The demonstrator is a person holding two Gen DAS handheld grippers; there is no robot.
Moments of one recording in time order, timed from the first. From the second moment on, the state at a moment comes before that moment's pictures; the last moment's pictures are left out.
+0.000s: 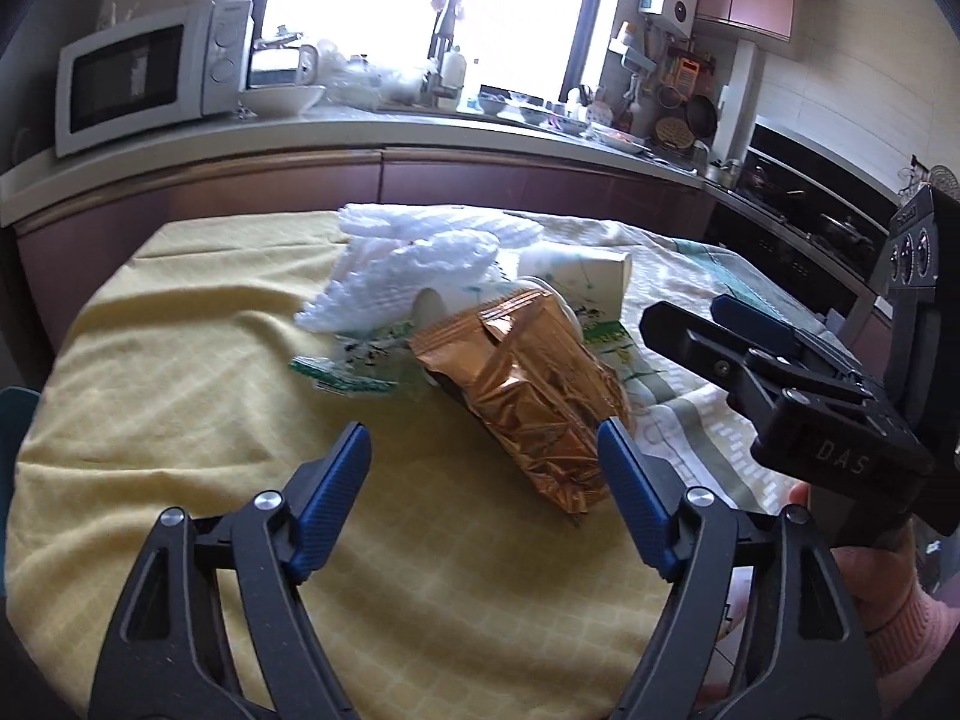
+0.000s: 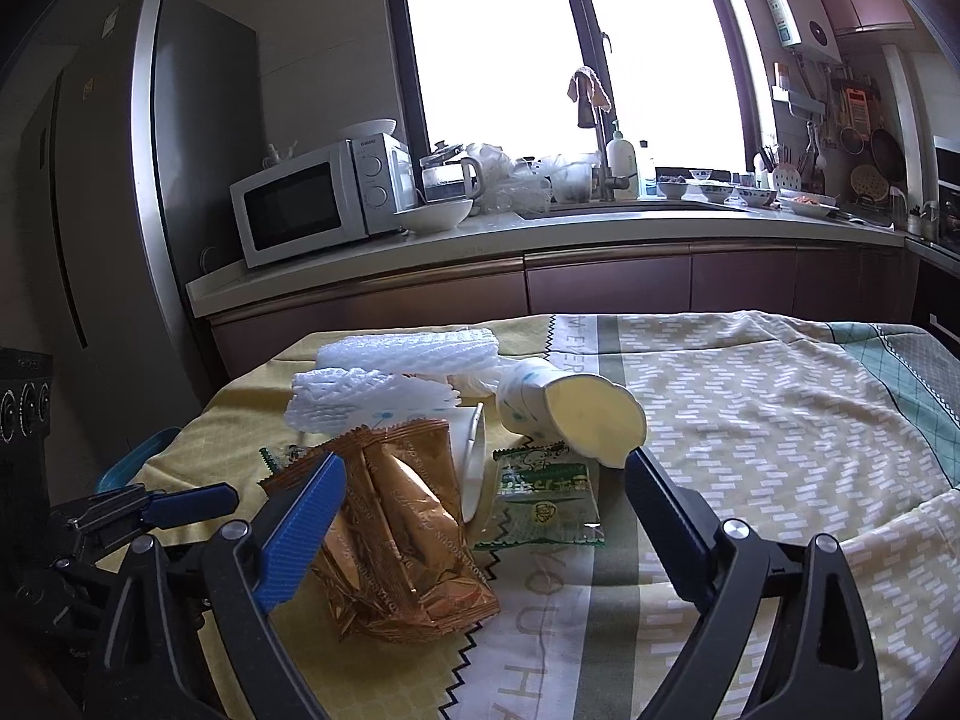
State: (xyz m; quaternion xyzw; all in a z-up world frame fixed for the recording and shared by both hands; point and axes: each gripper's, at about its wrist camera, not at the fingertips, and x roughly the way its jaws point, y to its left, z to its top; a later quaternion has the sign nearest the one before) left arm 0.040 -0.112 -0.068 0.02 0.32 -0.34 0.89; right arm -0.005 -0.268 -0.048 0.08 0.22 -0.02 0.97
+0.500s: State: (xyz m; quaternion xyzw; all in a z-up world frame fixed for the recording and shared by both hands) left arm 0.050 -0.140 -0.083 0.00 0.36 -0.39 0.85; right arm 0.010 -0.277 -0.055 0.09 0.25 0.02 0.96
